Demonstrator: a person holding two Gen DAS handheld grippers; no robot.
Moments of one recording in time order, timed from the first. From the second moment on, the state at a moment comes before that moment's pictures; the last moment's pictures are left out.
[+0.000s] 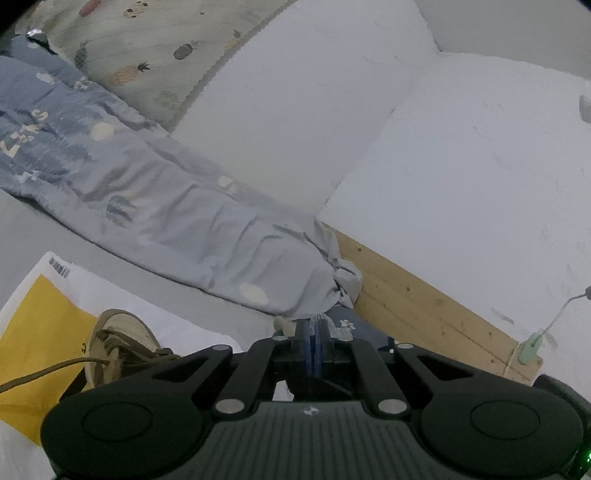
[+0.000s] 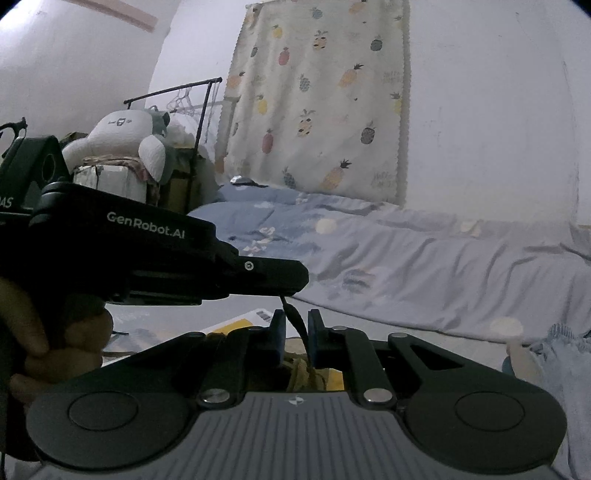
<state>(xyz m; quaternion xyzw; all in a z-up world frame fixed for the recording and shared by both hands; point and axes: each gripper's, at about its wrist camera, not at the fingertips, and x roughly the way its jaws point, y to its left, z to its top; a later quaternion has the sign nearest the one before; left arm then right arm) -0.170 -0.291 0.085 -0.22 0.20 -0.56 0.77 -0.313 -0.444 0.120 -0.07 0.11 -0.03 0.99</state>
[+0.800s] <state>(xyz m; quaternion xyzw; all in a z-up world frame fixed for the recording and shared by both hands) -0.165 -0.288 0.080 -0.28 0.24 -0.54 0.75 -0.293 -0.426 0.101 -0.11 0.13 -0.11 0.98</state>
